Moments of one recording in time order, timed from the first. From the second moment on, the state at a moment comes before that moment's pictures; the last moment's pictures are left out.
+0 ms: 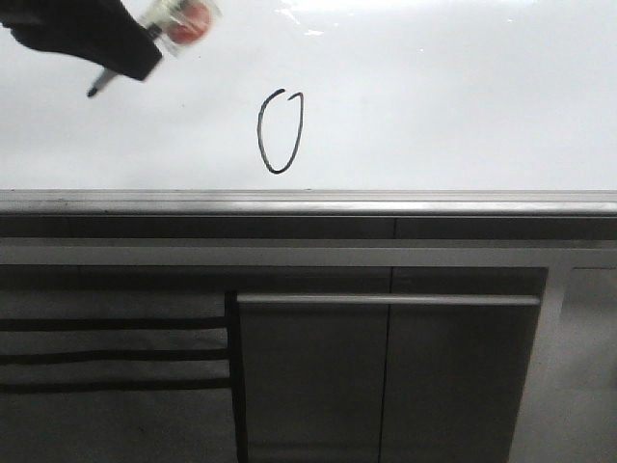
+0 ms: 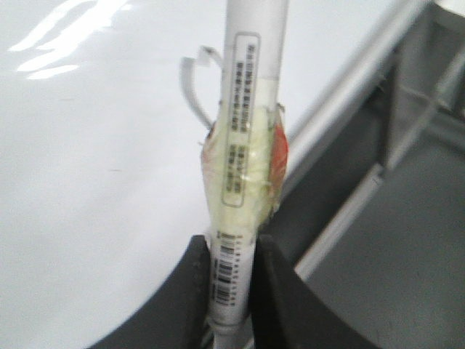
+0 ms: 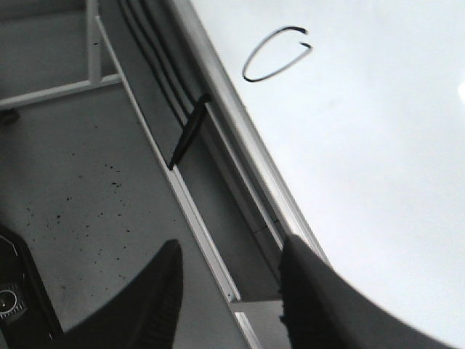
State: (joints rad) left arm -0.50 1.24 -0.91 -0.25 0.33 0.58; right arm 0.33 0.97 -1.12 0.32 0.97 -0.89
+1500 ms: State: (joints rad) left arm -0.30 1.22 -0.89 -0.46 0.29 0.56; right arm 0.28 0.84 -1.07 0.13 1.08 -0.35
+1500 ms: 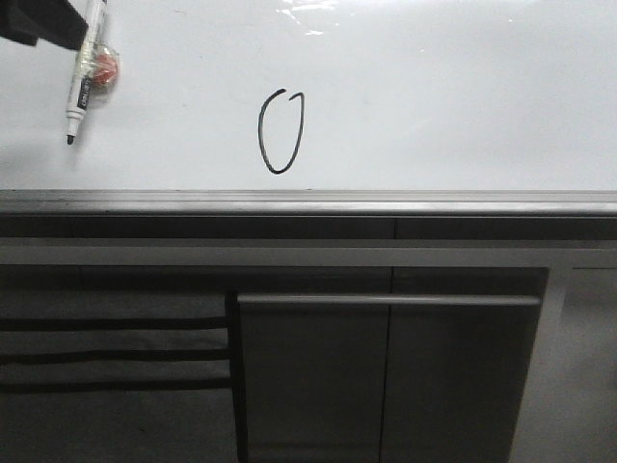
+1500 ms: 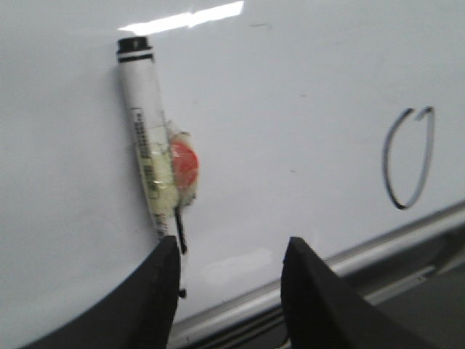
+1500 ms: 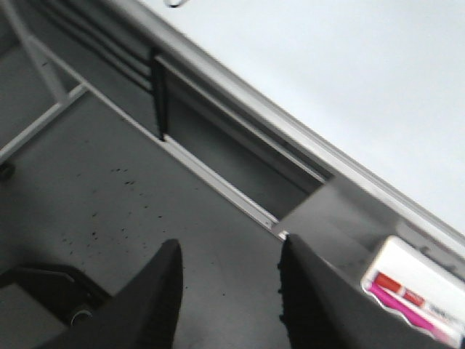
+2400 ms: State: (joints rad) left arm -0.30 0.32 -0.48 -0.05 0.41 0.10; right arm 0.28 0.31 -0.54 -0.10 0.59 0.11
